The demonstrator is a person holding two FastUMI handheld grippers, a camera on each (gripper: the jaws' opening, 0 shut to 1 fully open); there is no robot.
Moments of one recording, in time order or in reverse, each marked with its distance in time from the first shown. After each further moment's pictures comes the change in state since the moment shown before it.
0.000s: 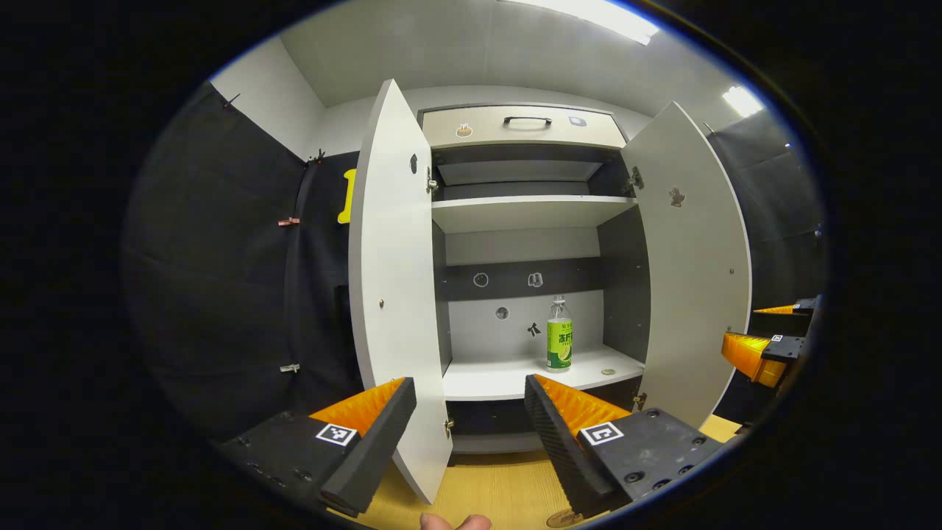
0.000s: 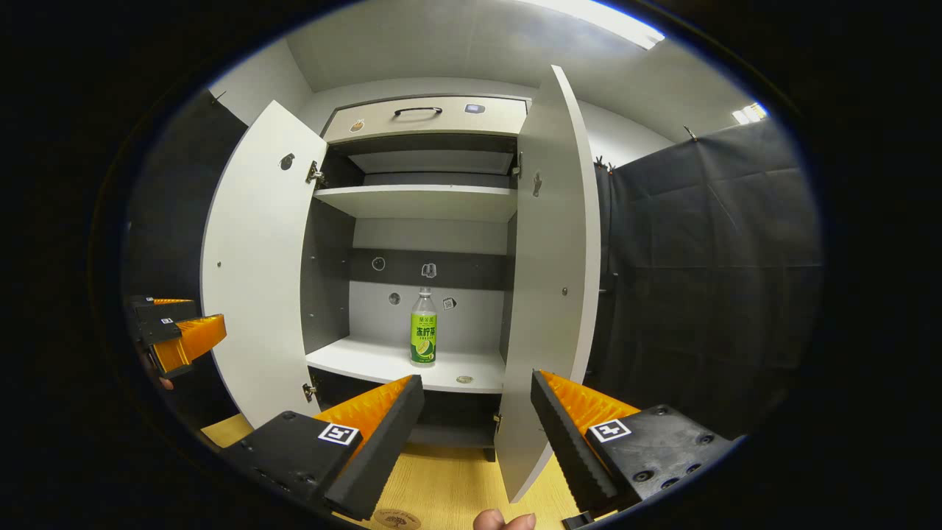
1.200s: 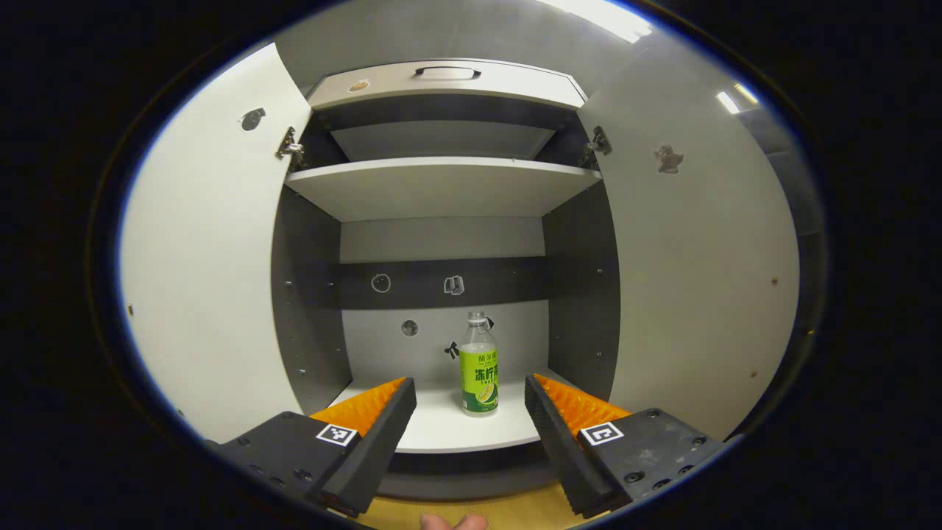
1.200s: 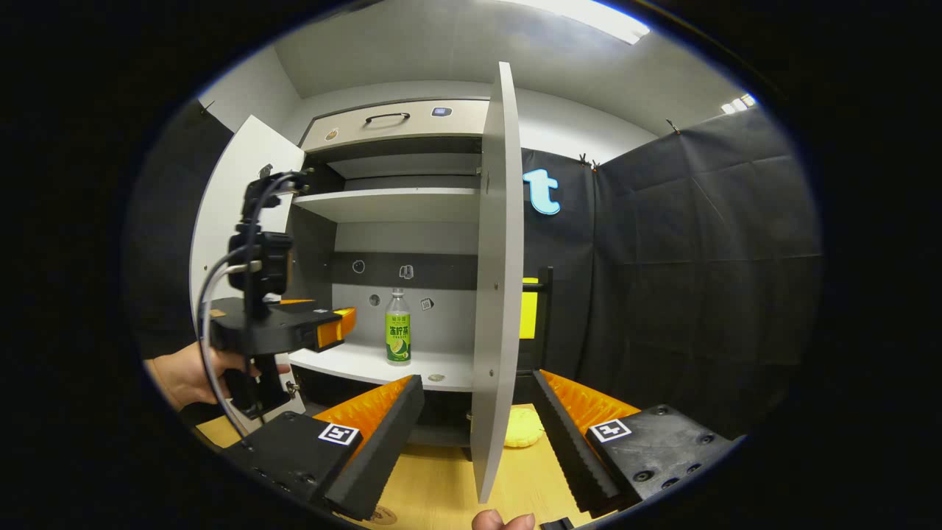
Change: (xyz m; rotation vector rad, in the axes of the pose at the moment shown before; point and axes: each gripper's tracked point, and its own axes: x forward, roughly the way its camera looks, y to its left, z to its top) left arm 0.213 -0.171 0.000 -0.027 -0.004 -0.224; right arm -0.002 -0.069 -0.006 0.005 -0.010 -0.010
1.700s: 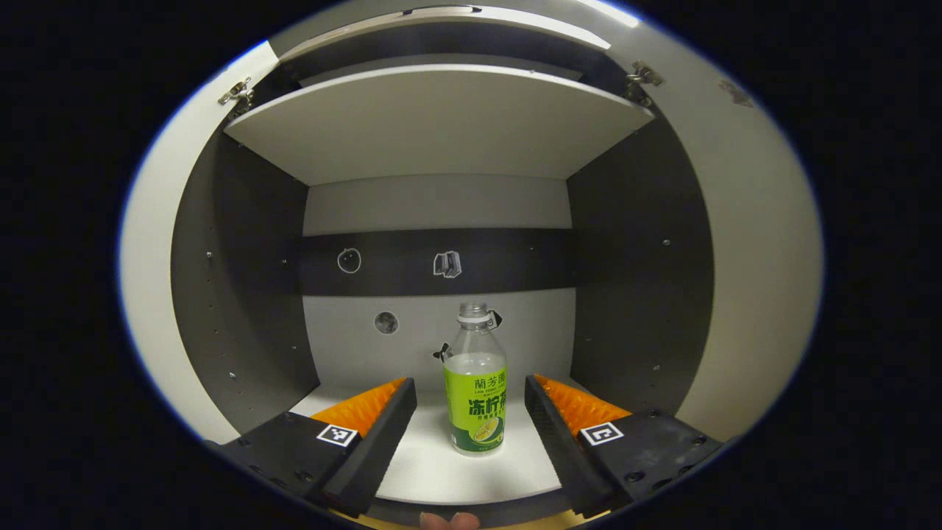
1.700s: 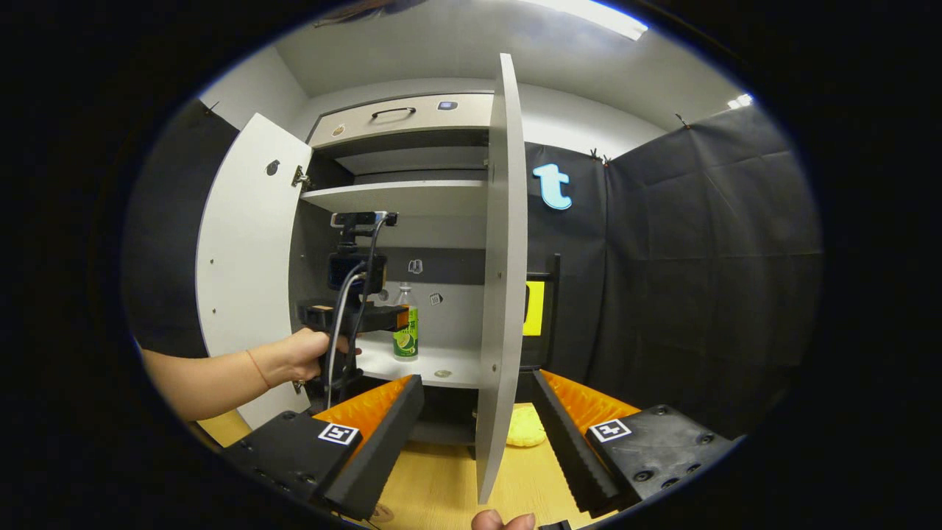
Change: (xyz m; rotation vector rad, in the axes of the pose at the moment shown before) left arm 0.142 0.008 -0.039 -0.029 0.061 0.054; right arm 0.011 0.007 -0.008 0.024 0.015 0.062
